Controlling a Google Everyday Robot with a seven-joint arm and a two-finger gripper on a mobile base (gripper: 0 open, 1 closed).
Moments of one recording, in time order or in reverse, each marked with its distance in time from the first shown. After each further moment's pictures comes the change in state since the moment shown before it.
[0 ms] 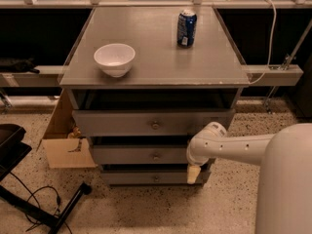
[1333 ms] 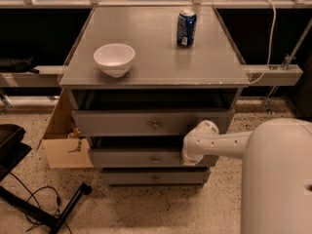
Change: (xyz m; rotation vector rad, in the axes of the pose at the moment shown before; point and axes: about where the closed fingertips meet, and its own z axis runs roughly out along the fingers) arm -0.011 -0.004 0.027 -0.037 0.027 -0.004
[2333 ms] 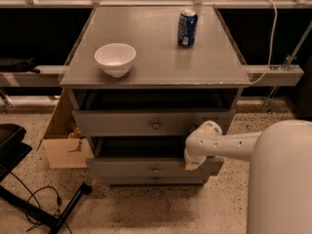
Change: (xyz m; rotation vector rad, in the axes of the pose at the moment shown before) arm 0.011 0.006 -0.014 -0.008 0.019 0.022
